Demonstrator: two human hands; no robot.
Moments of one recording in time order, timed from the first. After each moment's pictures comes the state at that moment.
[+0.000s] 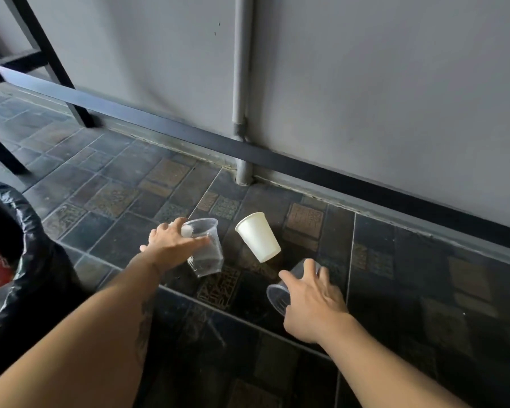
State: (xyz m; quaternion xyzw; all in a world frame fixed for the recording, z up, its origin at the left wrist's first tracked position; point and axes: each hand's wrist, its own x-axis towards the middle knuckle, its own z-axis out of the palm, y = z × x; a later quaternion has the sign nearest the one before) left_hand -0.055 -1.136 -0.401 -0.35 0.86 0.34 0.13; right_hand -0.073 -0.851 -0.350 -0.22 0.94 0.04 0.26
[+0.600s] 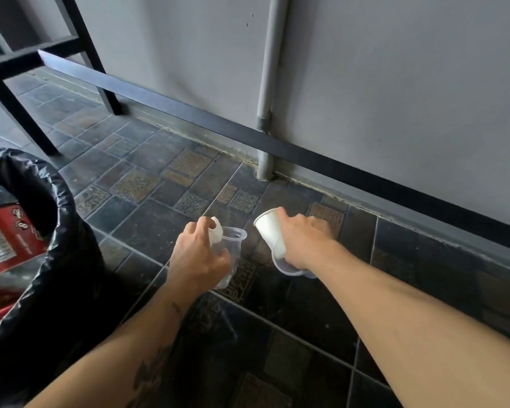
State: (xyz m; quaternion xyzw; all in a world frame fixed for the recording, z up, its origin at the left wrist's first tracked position) left_hand -0.012 -1.073 -0.382 -0.33 0.89 0.32 -0.07; right_hand -0.136 -0.924 -0.325 -0.32 0.92 0.12 0.16
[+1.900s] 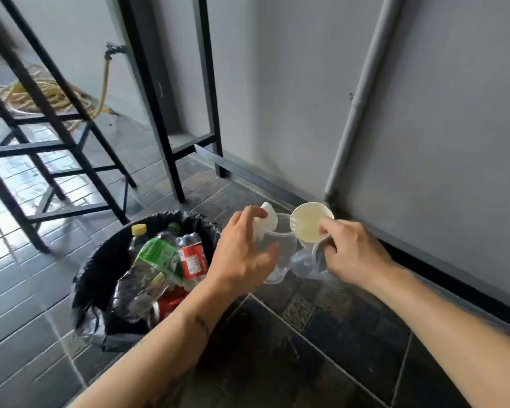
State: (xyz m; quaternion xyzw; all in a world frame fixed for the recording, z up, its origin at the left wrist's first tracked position) left_hand 0.096 -1.099 -0.133 -0.26 0.85 0.39 -0.24; right_hand -0.058 -0.950 -0.120 -0.45 0.88 -0.17 0.03
